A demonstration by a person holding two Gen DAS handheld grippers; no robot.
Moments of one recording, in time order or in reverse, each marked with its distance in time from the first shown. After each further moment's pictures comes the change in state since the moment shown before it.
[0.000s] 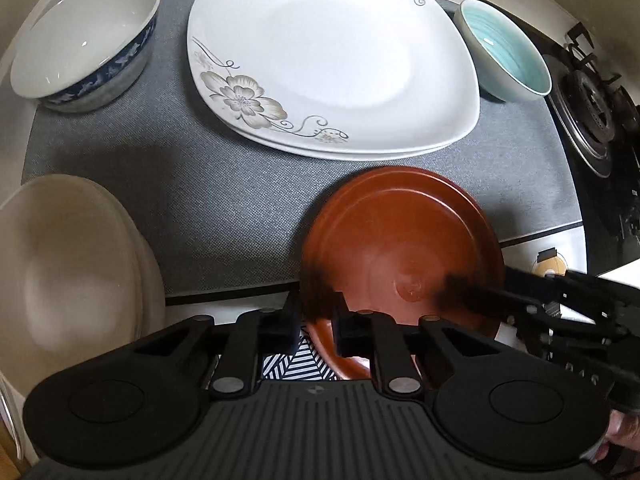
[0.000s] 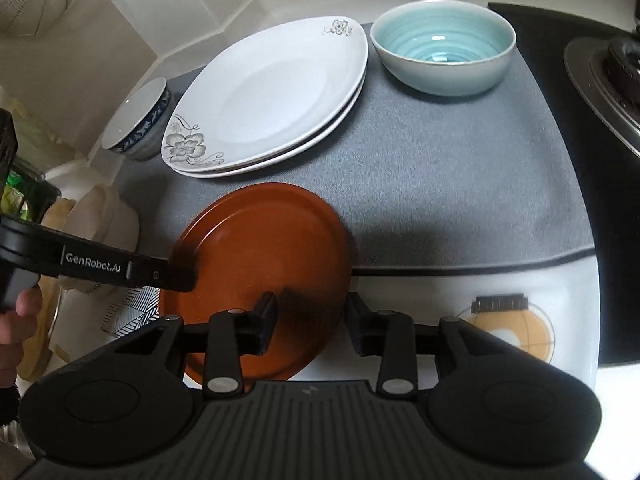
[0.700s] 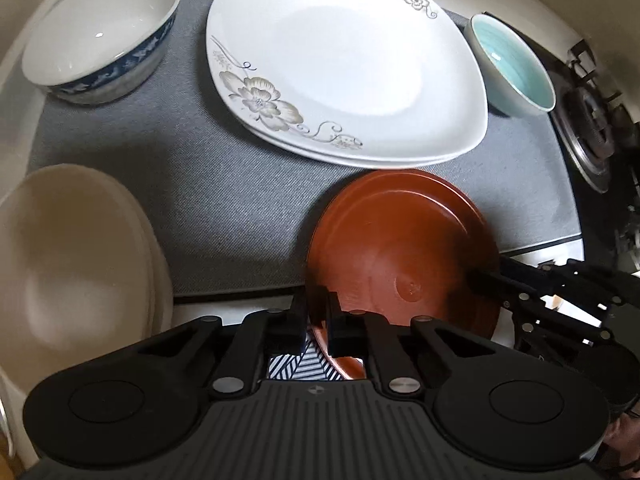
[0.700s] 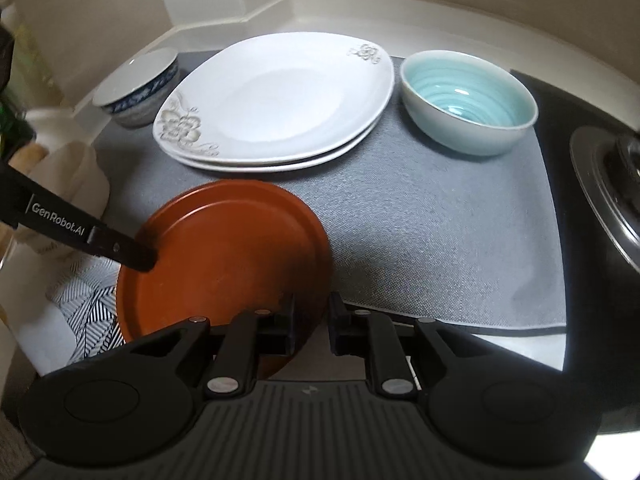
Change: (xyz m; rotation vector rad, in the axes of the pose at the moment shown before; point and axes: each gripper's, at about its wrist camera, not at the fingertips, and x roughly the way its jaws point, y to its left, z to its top) left arm -0.012 0.012 -0.006 -0.043 -0.019 -0.004; right arm 0.006 0.023 0.001 -0.256 -0.023 -0.138
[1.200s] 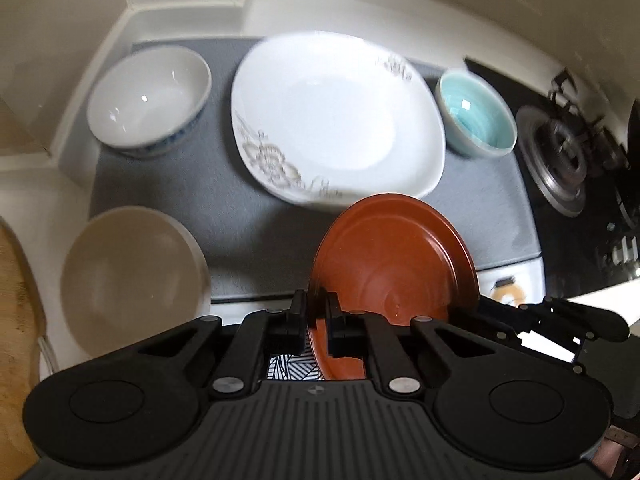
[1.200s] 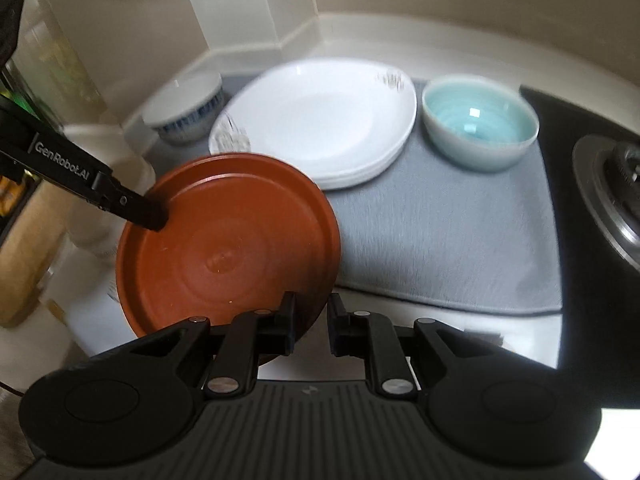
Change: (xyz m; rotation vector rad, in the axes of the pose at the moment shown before) left arm -0.085 -0.008 0.006 -0.013 -0.092 0.010; right arm -0.058 0.014 0.003 0.039 -0.074 0.084
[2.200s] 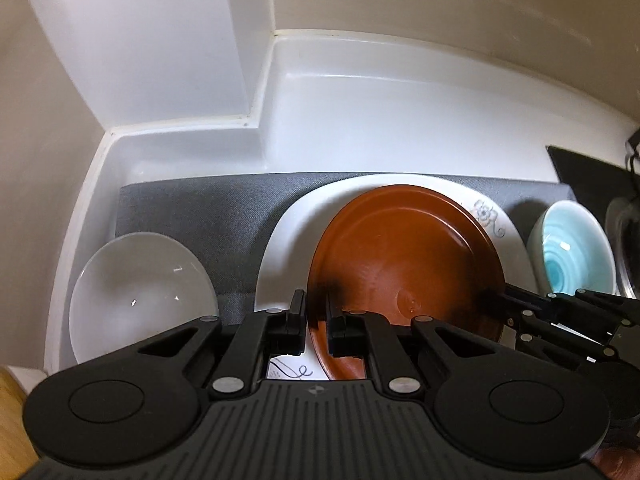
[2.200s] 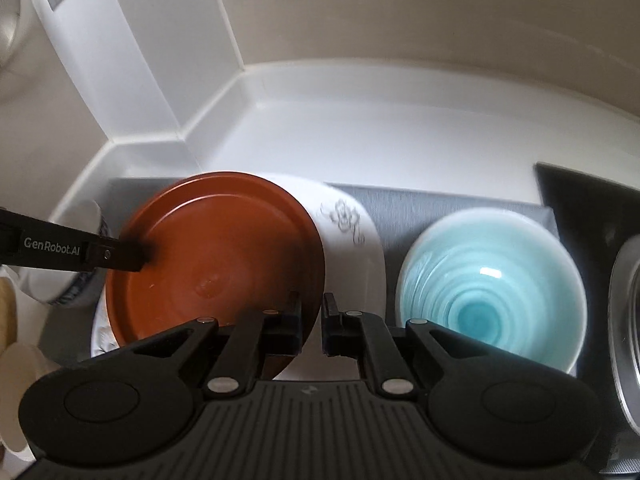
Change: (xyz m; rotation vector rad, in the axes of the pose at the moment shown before) left arm 0.071 -0.007 0.139 0.058 -0.119 0.191; right arm 0.121 -0.053 0.138 0.094 -0.031 -0.094
